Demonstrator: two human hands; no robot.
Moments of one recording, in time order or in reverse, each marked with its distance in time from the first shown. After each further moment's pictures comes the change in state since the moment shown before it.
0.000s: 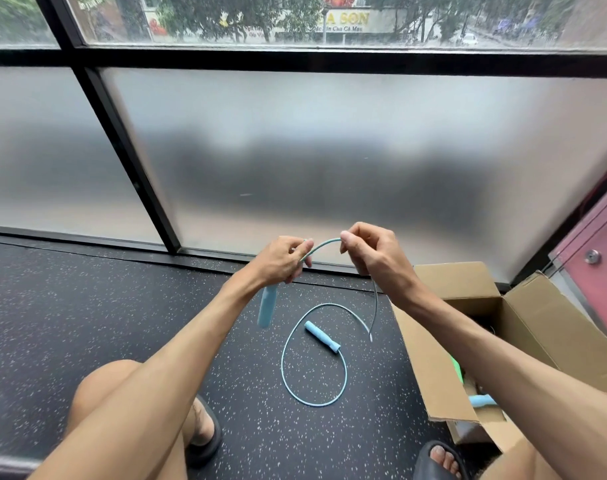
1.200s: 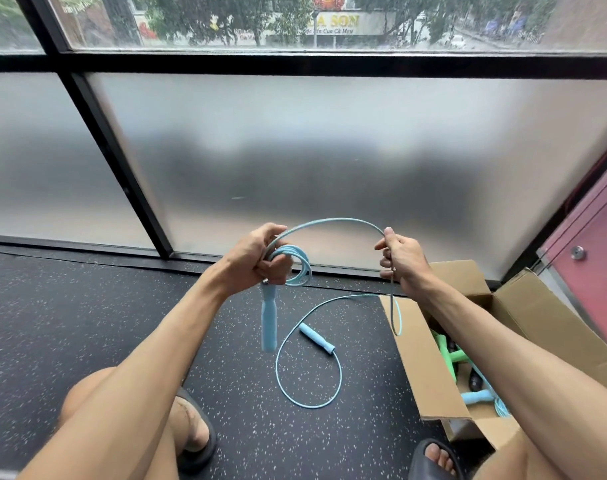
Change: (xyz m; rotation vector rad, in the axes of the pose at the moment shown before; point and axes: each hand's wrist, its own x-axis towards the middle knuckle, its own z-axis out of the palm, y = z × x) left_hand -0.012 0.014 -0.019 -0.652 -0.314 -0.068; right_hand 0.026 0.076 -0.056 0.153 0.325 0.495
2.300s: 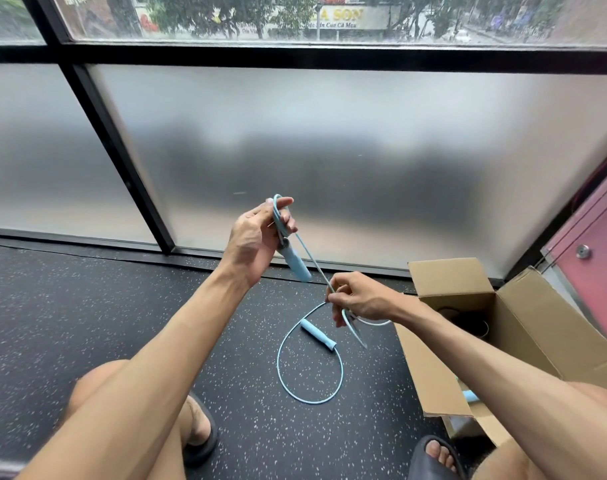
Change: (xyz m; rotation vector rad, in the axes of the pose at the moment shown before) left_hand 0.009 0.006 0.009 -0.395 0.403 0.381; right_hand -0.046 0.023 0.045 -0.612 -0.677 -0.072
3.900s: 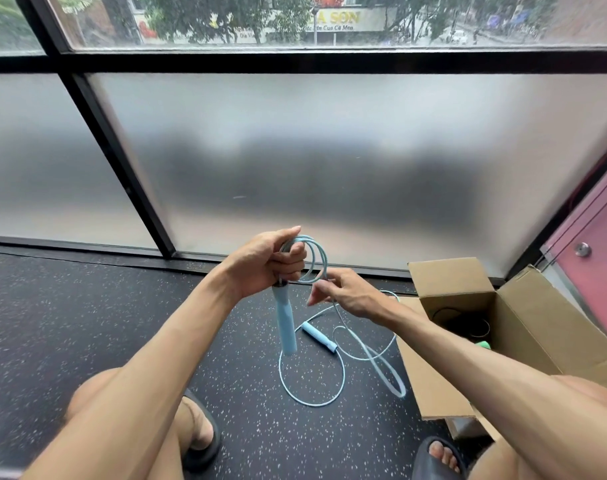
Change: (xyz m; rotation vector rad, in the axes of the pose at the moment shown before) left_hand -0.012 0.002 0.000 0.197 -0.359 -0.449; right_hand 0.011 -0.010 0.012 0.109 0.128 -0.127
